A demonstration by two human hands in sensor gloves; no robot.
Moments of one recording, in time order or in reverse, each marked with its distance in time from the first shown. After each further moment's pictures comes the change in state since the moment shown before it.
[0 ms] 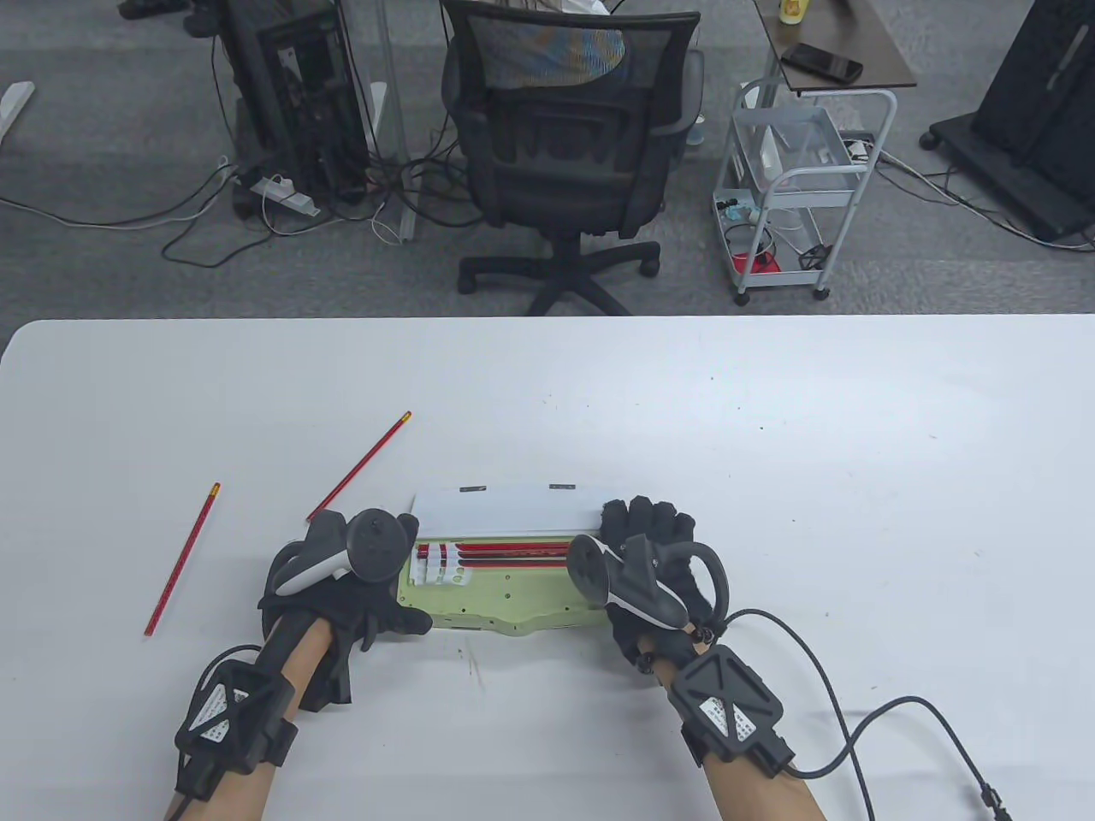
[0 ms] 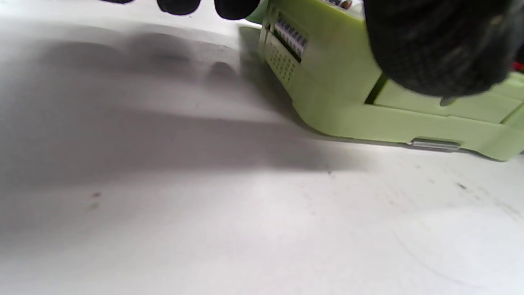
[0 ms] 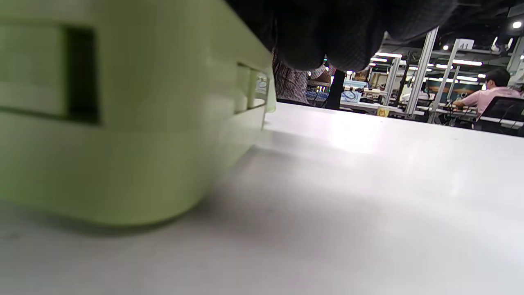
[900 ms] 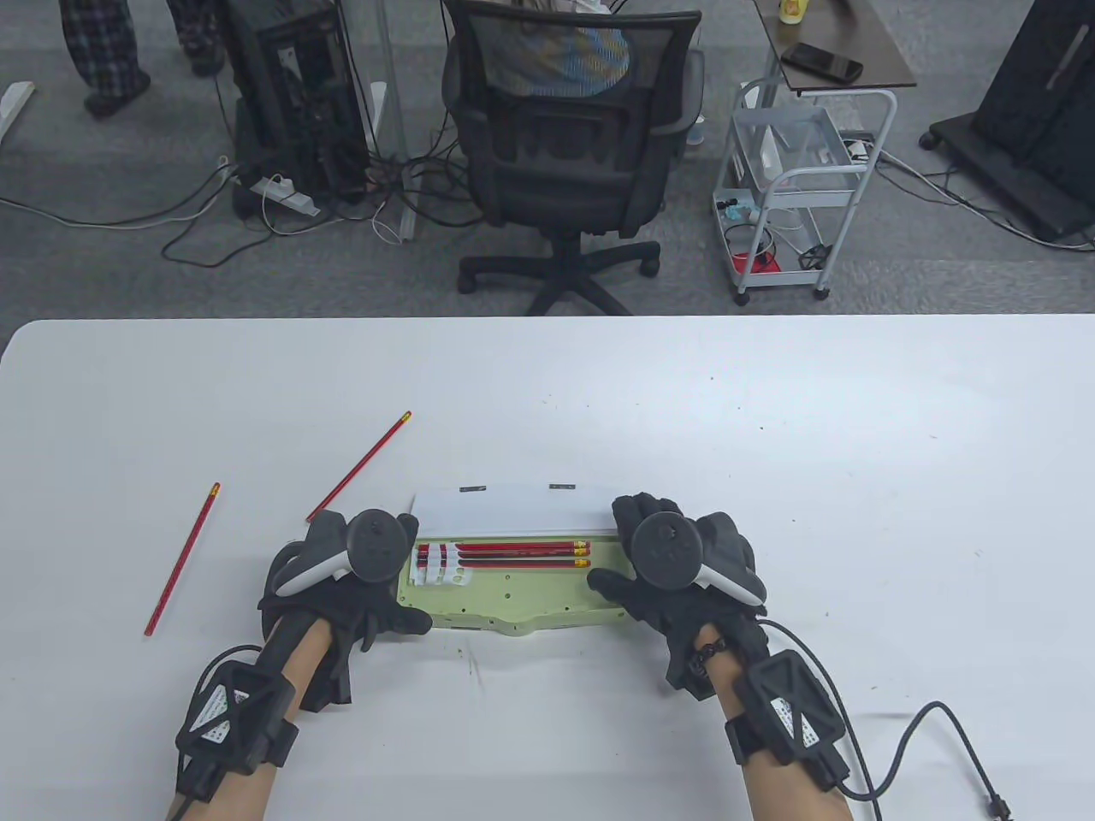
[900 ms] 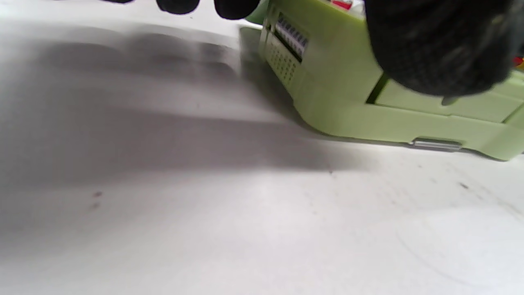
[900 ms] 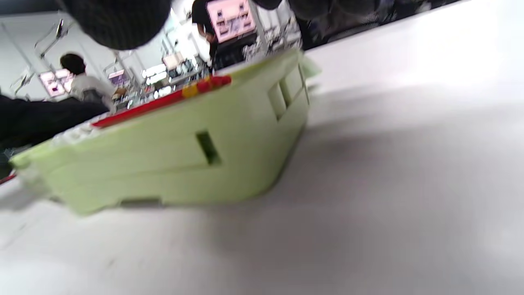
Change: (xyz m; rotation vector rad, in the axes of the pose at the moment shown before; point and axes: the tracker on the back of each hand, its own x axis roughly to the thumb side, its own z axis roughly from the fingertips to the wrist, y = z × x) left_hand -0.001 0.000 0.000 0.004 0.002 -0.001; right_hand -0.048 -0.007 0.007 0.247 -0.238 -0.437
